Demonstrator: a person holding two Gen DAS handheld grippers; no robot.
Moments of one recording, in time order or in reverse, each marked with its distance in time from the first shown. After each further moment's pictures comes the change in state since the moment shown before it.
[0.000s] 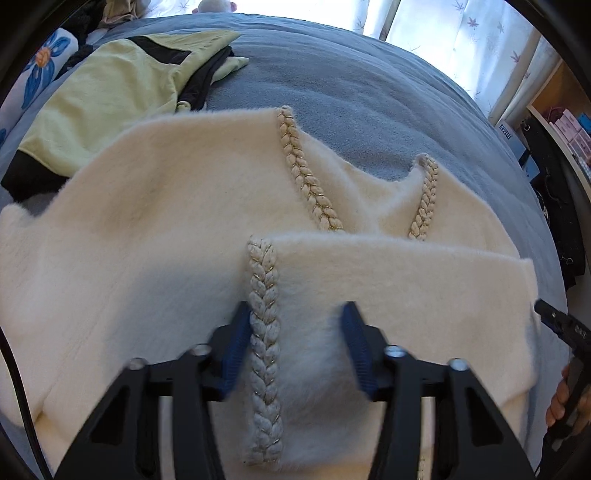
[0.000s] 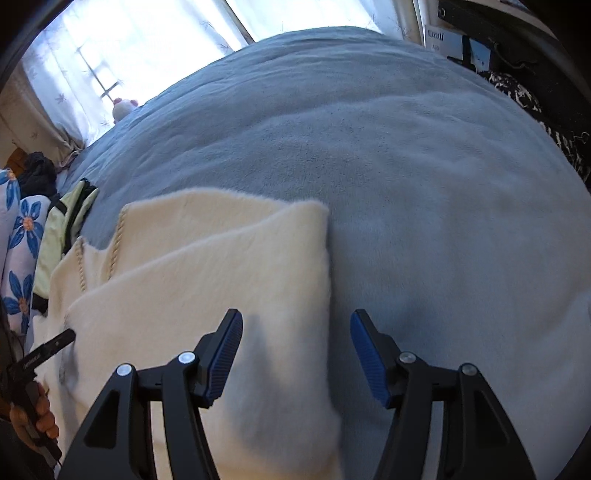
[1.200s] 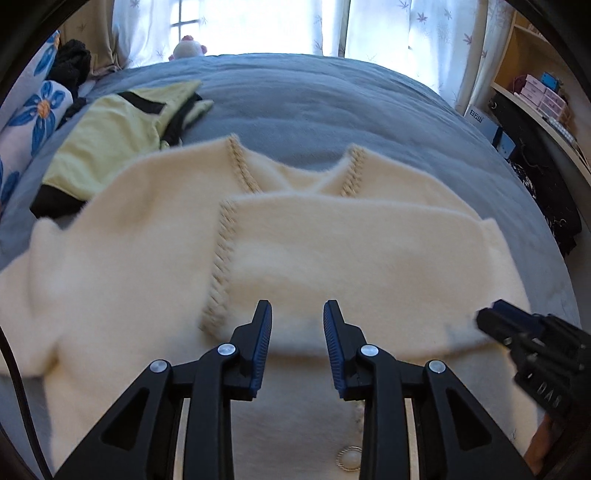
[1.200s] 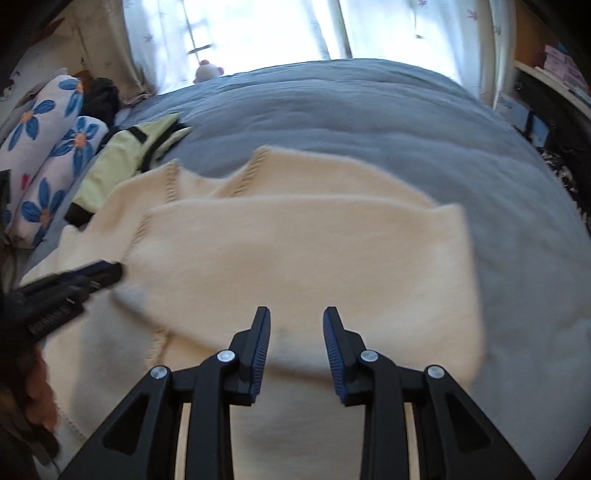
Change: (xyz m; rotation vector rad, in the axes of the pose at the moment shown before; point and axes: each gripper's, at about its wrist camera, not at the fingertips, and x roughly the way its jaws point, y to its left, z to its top) left arm -0.051 -0.062 -0.065 0.123 -0.104 0.018; right arm -0.040 0.139 -0.098 -0.311 -0.072 0.066
